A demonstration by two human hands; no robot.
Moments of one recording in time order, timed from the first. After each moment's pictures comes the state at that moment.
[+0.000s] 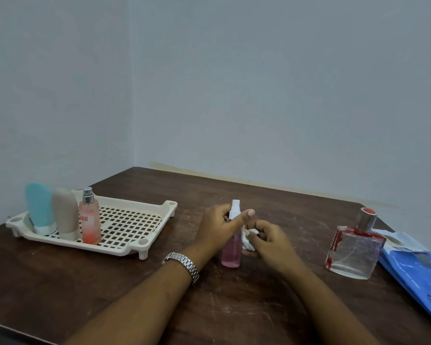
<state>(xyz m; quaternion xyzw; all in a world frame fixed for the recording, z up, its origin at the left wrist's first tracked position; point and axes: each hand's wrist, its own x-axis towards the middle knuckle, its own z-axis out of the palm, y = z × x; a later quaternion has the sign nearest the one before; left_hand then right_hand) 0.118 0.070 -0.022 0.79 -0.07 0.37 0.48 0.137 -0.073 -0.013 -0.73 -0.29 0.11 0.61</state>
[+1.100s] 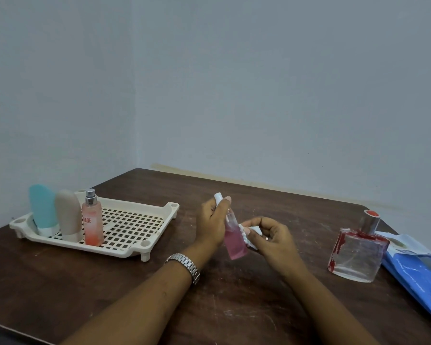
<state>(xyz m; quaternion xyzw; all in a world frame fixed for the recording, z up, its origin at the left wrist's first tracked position) 0.098 0.058 0.002 0.64 0.08 0.36 0.67 0.132 -0.072 -0.009 -0.68 -0.33 0.03 0.65</state>
